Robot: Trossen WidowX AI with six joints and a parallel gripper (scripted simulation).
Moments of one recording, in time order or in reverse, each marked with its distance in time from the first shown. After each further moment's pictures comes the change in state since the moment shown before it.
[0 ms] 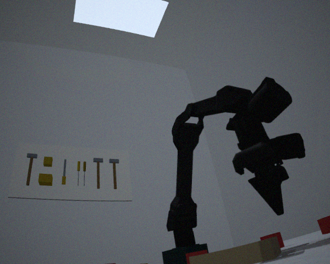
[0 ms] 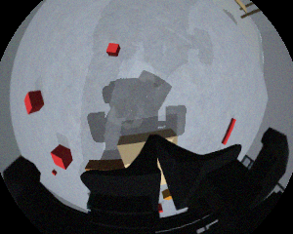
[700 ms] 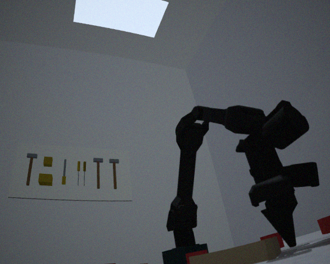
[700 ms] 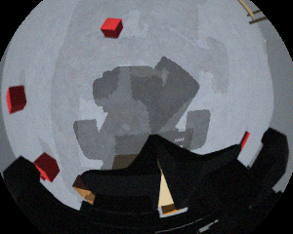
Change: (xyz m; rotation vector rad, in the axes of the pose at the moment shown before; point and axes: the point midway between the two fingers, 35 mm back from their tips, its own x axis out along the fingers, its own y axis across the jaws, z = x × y) arm 0.056 0.005 0.002 -0.063 0.004 0.002
